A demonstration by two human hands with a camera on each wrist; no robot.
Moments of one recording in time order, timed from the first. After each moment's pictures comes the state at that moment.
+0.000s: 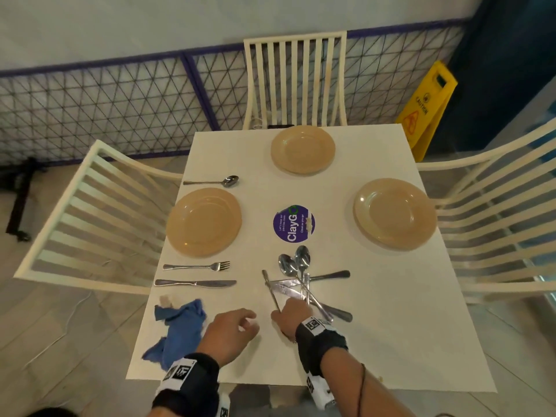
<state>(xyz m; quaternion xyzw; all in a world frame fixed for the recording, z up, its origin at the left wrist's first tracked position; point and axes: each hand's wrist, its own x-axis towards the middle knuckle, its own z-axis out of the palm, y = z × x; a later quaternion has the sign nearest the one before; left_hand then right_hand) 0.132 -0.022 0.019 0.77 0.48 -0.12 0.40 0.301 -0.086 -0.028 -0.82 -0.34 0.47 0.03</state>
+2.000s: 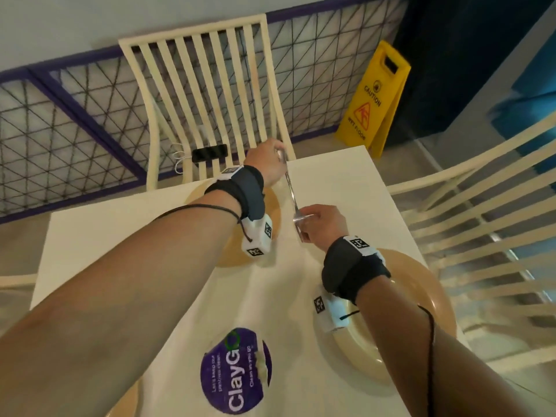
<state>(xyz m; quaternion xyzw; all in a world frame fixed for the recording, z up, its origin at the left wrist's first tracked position) 0.705 0.308 0.021 0.85 0.33 -0.01 0.40 0.710 0.132 -0.028 -0.82 -0.08 0.34 0.45</state>
